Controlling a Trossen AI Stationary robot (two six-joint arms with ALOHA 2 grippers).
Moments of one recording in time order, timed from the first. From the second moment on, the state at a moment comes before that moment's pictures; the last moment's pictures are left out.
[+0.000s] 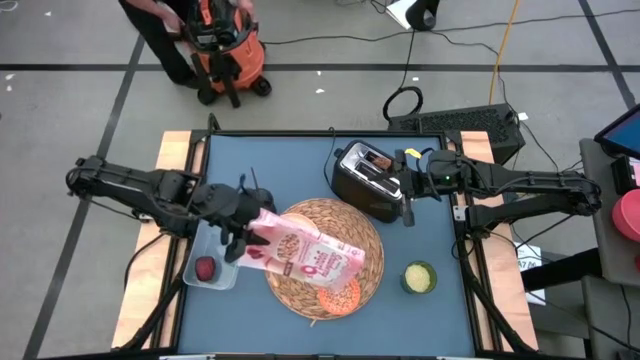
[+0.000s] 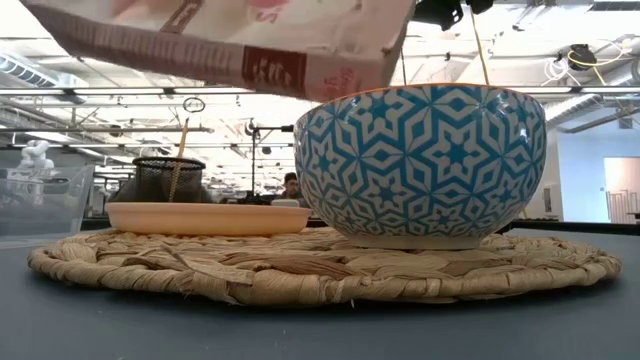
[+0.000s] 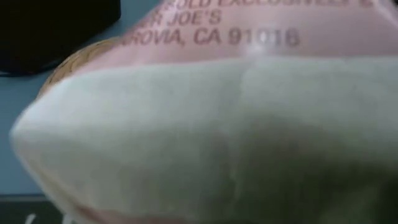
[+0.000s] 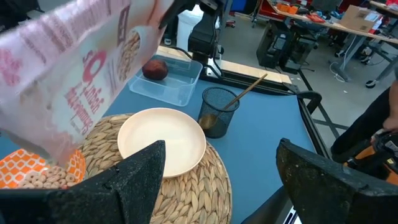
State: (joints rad) left arm -0.24 1.12 1.17 -0.76 0.07 -0.40; right arm -0.09 0.94 0.87 -0.27 -0.10 -0.23
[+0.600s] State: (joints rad) left arm -0.25 1.11 1.17 -0.74 0.08 -0.45; right arm -0.09 0.94 0.87 -0.27 -0.10 -0.23
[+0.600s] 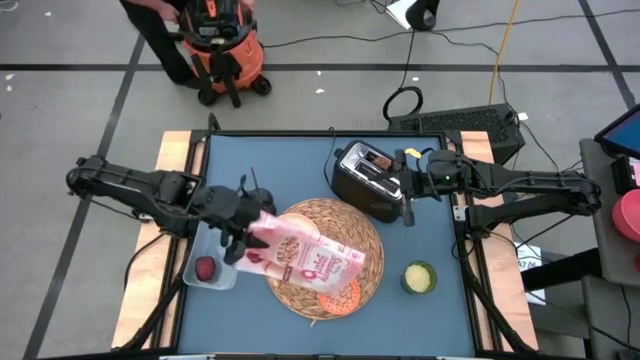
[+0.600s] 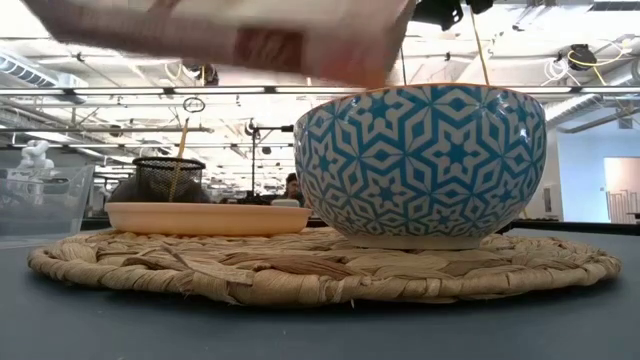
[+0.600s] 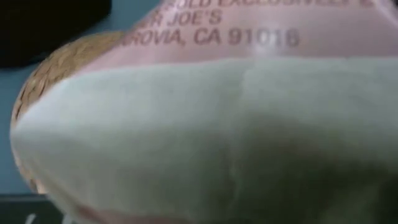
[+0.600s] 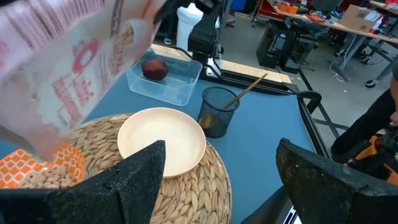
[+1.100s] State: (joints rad) left arm -0.26 1.12 1.17 -0.76 0.08 -0.47; right arm -0.09 0.94 0.87 -0.27 -0.10 -0.23
